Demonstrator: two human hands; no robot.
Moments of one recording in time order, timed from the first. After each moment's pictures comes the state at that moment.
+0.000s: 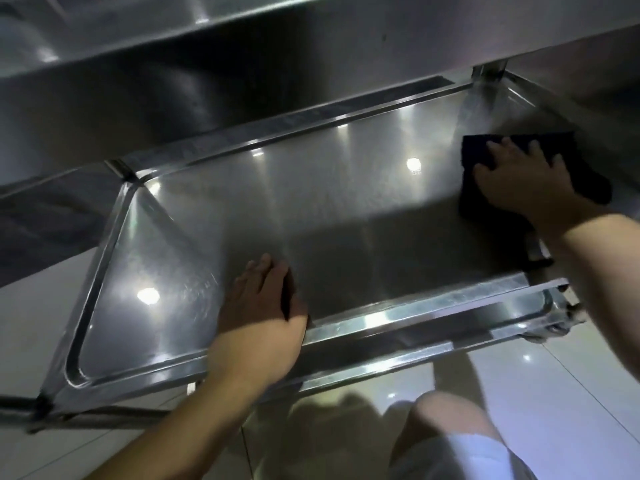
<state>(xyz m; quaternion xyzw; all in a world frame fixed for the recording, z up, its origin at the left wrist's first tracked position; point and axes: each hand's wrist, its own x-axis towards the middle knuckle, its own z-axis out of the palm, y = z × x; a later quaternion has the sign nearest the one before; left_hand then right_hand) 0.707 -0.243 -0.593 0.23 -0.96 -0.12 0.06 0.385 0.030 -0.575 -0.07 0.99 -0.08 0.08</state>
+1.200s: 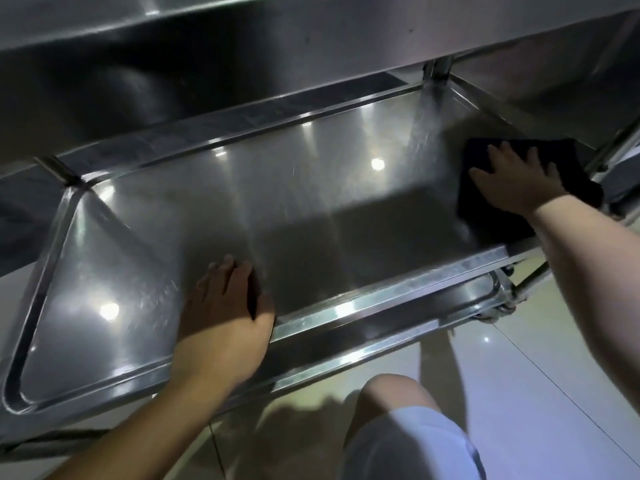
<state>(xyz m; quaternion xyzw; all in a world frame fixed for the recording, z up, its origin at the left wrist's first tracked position) 0.708 -0.242 -0.590 0.22 -0.97 -0.10 0.06 0.393 0.095 -0.571 -0.01 0.99 -0.08 0.09</state>
